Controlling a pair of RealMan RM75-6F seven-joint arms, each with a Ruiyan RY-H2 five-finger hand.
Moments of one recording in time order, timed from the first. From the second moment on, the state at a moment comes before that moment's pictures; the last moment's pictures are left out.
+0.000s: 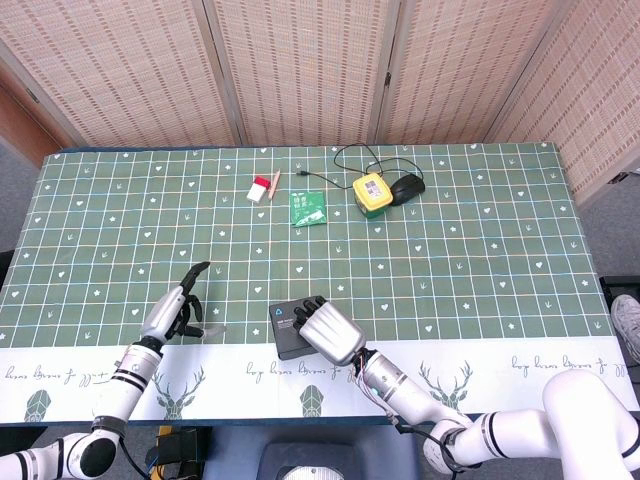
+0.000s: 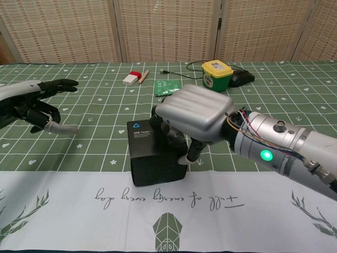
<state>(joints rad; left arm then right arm) -0.51 -1.41 -0.21 -1.66 1.09 0.95 -0.26 0.86 -1.70 0.02 -1.56 -1.30 1.08 -0.72</state>
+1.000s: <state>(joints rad) -0.48 -1.33 -0.20 -1.66 1.19 1.08 -0.16 0.73 -1.45 0.10 -1.82 -1.32 1.18 -0.58</state>
